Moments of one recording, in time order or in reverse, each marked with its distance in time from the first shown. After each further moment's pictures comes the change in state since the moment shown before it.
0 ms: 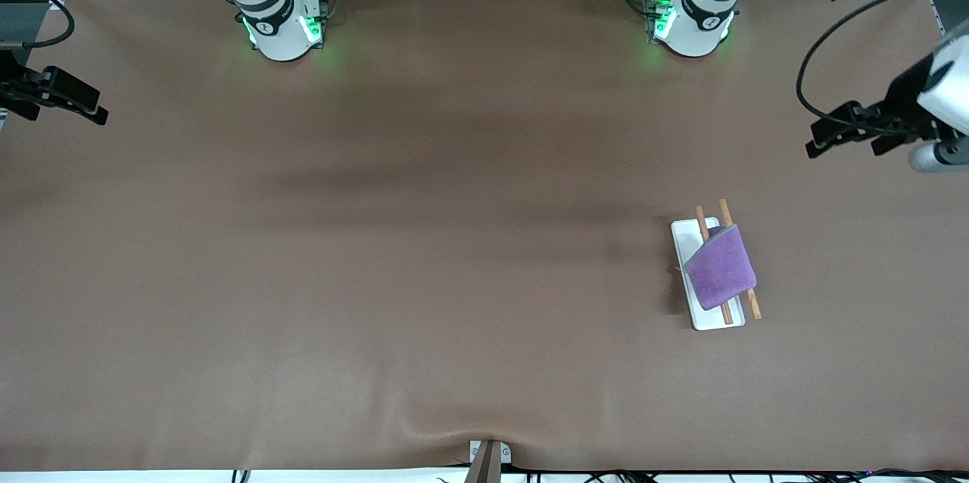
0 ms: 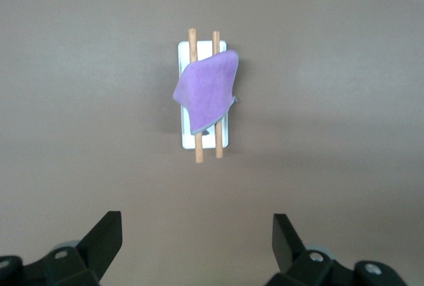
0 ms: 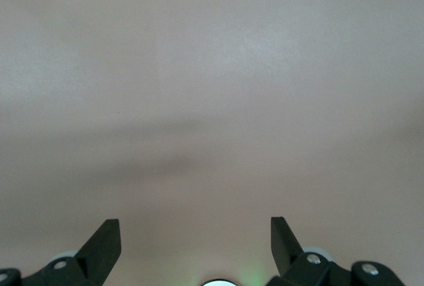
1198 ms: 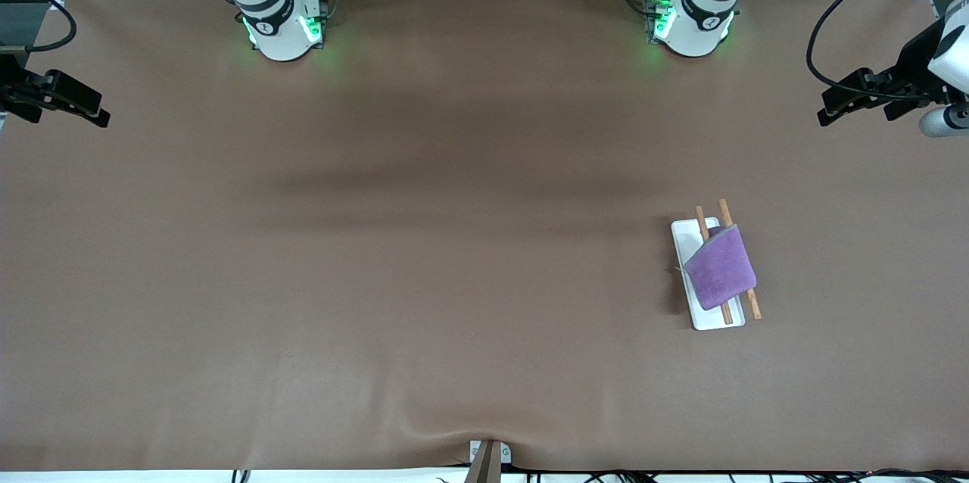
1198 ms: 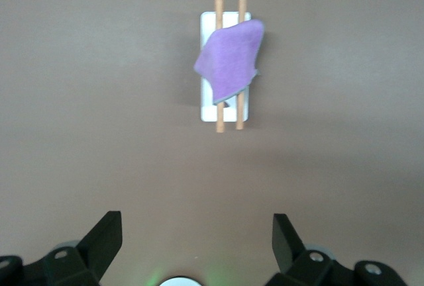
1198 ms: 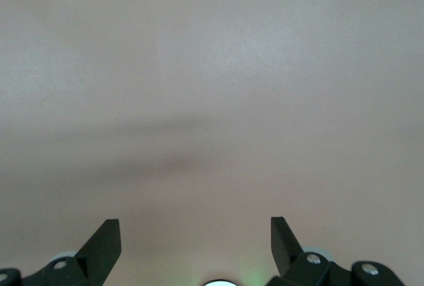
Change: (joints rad) left arm -0.039 -0.070 0.072 -0.051 0.037 -0.078 0.000; right arm 0.000 0.006 -0.001 0.000 0.010 0.003 0.001
